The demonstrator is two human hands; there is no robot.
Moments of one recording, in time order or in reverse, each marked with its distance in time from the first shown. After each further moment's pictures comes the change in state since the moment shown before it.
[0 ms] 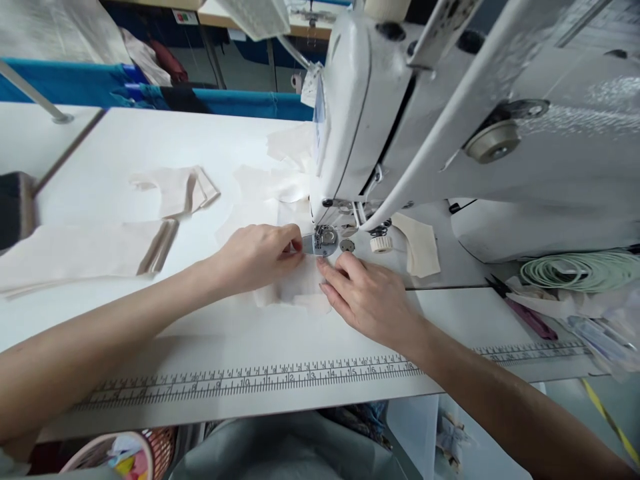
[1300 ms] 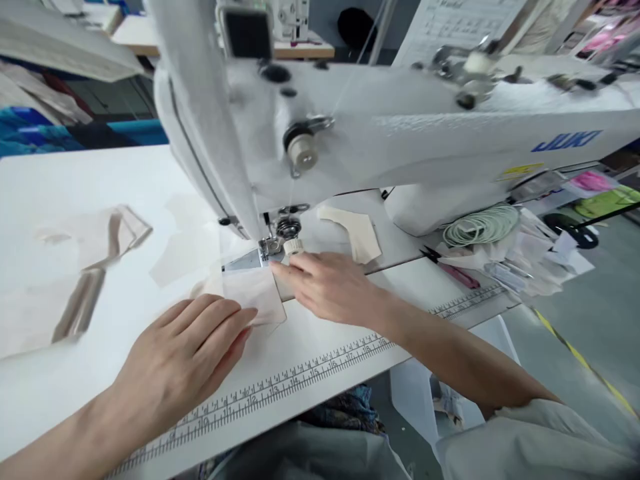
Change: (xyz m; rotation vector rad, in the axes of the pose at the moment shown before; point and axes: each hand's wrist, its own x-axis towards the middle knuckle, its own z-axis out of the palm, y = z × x) left_hand -0.067 0.020 0.018 0.277 0.486 0.596; right_hand -0.004 0.027 -0.017 0.087 -0.091 -0.036
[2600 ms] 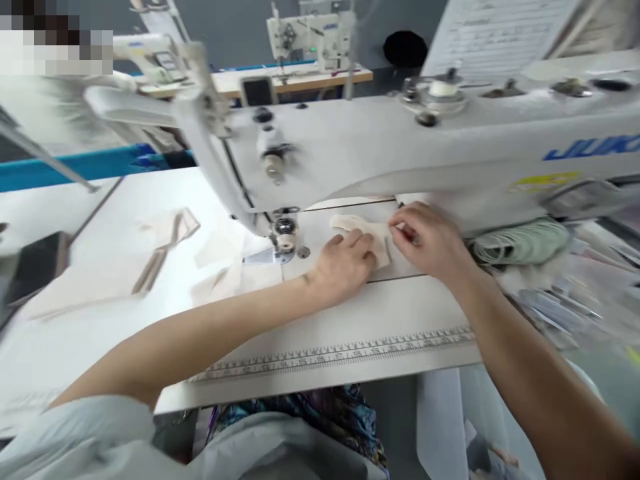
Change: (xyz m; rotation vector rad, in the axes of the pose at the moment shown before) left_hand 0.168 0.058 0.082 0.053 -0.137 -0.057; right_hand -0.070 0.121 -0.010 0.168 0.497 0.257
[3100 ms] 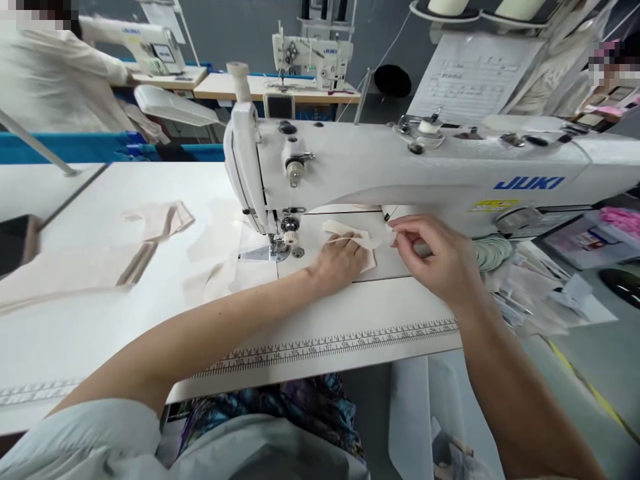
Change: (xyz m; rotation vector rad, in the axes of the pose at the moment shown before) left_hand 0.008 -0.002 0.021 -0.018 -0.032 -0.053; right_hand -0.010 -0.035 -0.033 -0.051 0.150 -0.145
